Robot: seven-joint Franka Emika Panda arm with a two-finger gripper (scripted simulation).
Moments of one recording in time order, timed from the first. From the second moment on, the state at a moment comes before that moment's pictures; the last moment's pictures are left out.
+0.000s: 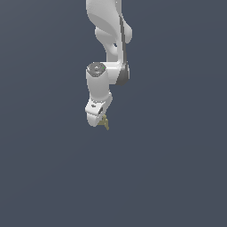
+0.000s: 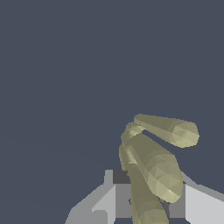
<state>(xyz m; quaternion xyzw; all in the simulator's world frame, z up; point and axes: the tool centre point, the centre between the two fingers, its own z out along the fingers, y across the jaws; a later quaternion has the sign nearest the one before) -0.081 -0.061 0.099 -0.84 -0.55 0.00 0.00</state>
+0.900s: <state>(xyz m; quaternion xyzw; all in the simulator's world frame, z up) -0.021 -0.064 0.172 -0.84 -0.55 0.00 0.00</state>
